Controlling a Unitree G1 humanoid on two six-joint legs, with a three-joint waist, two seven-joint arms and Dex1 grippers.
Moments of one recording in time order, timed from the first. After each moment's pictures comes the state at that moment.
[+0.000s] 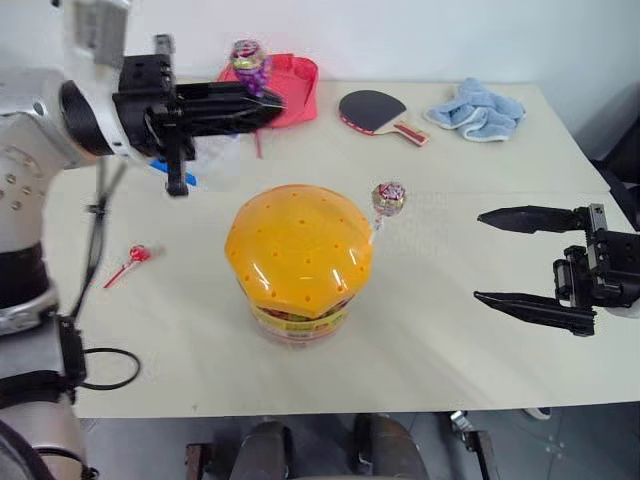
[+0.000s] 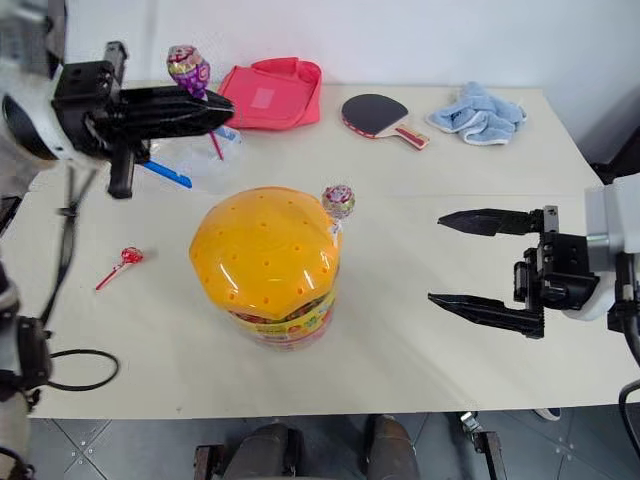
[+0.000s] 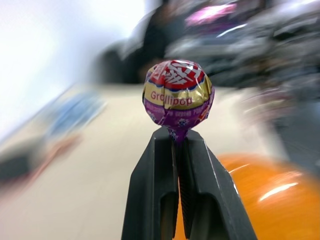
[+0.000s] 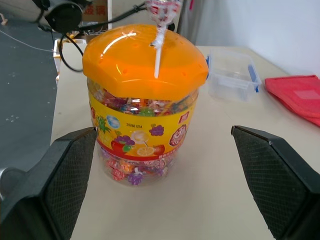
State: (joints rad) left arm -1.02 0.96 0.09 -0.06 -0.75 0.92 -0.94; right arm -0.16 -0.99 -0.53 -0.46 0.96 0.52 1.22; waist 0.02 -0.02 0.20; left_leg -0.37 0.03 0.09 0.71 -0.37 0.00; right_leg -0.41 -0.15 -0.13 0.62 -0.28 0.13
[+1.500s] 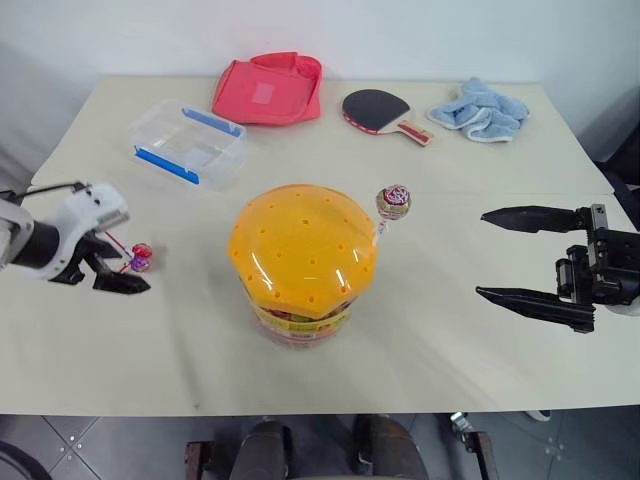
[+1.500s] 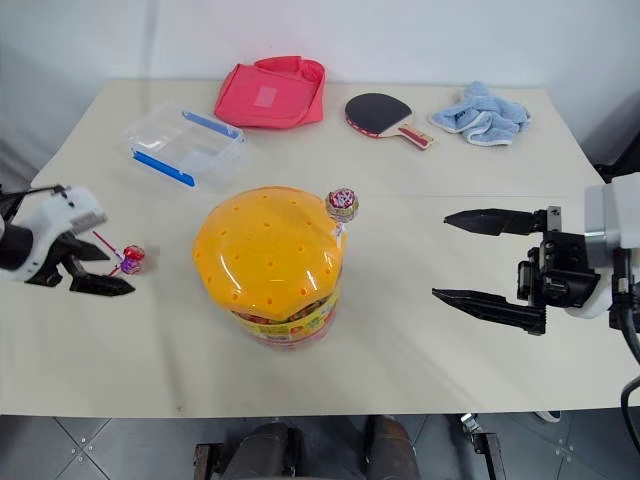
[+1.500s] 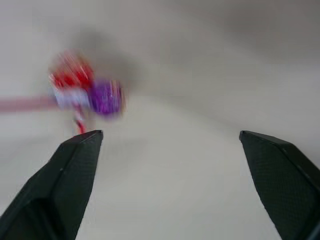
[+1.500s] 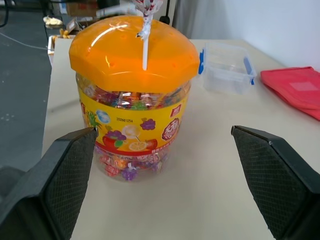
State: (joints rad) left arm -0.74 1.37 -0.22 0.01 -0.29 1.05 -1.16; right arm -0.17 -1.00 -0.54 -0.44 0.94 0.53 1.21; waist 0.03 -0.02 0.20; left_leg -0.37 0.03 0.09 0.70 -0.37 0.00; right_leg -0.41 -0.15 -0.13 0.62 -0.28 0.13
